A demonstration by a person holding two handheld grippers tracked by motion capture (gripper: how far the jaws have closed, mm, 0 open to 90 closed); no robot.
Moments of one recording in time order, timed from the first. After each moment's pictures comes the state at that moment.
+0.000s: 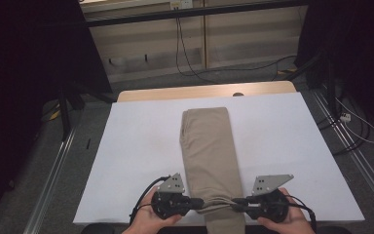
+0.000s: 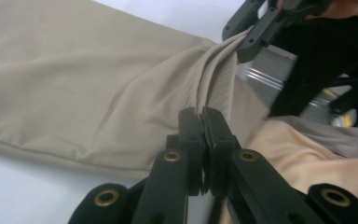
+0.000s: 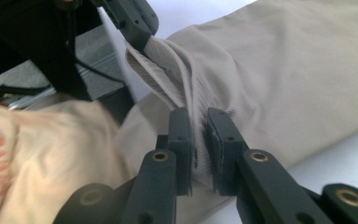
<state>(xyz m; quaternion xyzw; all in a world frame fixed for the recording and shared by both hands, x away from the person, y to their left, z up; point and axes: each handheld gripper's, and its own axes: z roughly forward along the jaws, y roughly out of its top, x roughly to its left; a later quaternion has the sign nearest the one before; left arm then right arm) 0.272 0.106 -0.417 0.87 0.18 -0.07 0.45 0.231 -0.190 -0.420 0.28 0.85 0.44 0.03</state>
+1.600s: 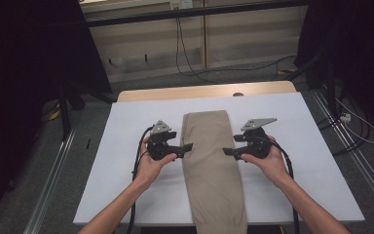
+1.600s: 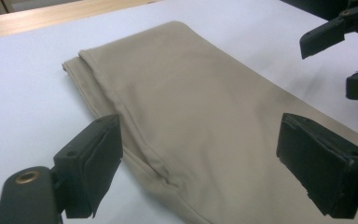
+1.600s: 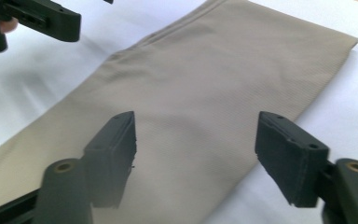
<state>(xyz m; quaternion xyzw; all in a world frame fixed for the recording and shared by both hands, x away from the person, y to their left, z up) 0.436 0.115 -0.420 0.81 0.32 0.10 0.48 0.392 -0.202 -0.418 0.38 0.81 0.43 0.12</state>
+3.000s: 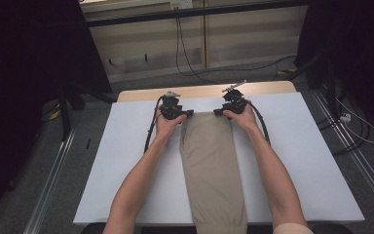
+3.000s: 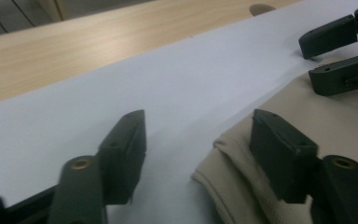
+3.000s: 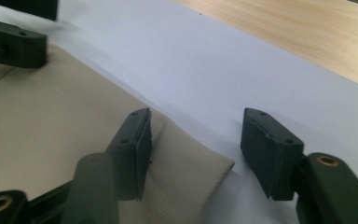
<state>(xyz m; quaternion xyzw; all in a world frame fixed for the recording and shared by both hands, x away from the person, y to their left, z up) 0.595 0.077 -0.462 0.81 0.38 0.11 0.43 0.583 -0.189 -0.458 0.45 0.80 0.37 0.14</state>
